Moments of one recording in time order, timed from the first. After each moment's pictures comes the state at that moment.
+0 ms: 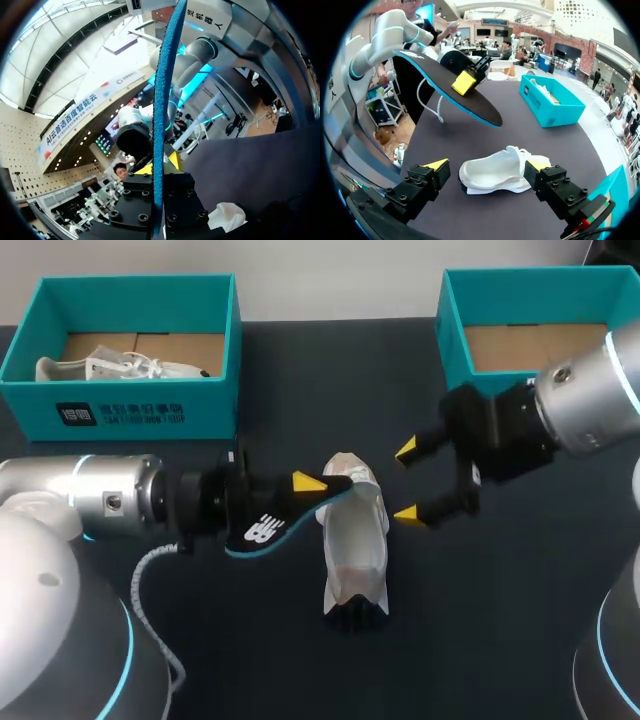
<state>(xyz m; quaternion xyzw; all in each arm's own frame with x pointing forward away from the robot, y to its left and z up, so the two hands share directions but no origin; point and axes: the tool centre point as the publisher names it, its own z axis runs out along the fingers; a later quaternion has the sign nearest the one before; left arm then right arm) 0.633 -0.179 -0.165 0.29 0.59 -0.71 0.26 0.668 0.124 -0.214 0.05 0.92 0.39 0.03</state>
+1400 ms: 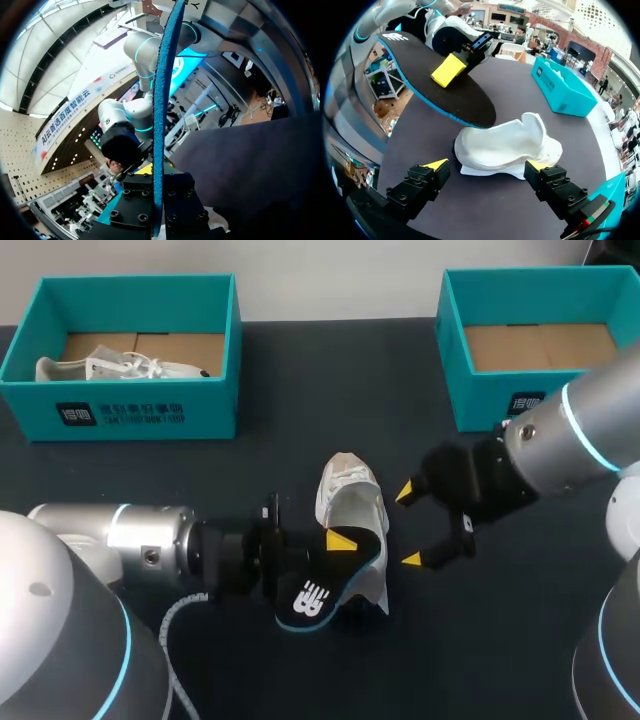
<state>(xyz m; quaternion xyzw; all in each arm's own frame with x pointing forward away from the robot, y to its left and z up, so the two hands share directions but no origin) 0.602 -0.212 -0.236 0.31 0.62 -0.68 0.26 0.664 0.110 -0.294 -0.02 0.95 0.31 0.06</state>
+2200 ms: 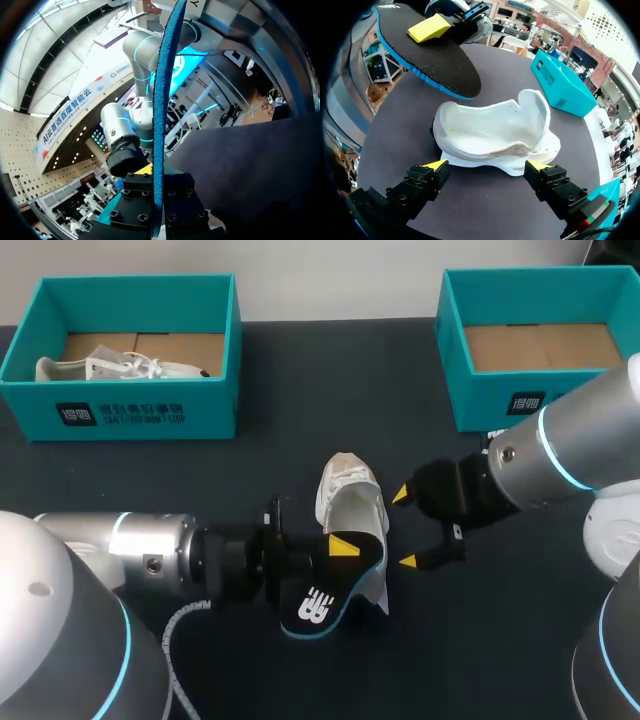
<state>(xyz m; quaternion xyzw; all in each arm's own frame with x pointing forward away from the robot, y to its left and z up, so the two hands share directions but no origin) 0.597 -0.215 -0.238 0.30 0.62 -0.68 0.27 0.694 0.108 -0.334 -0.04 0.95 0.29 0.10</state>
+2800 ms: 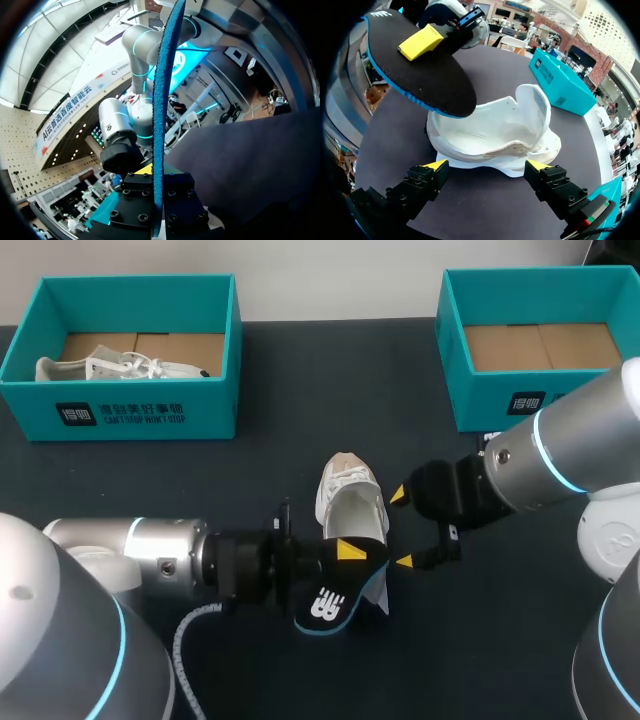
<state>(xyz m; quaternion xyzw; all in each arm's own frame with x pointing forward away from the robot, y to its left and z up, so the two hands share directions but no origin) 0.607 -0.225 -0.263 0.29 0.63 -0.68 0.26 0.697 0.111 -0.341 -0.04 0.95 0.29 0.10</state>
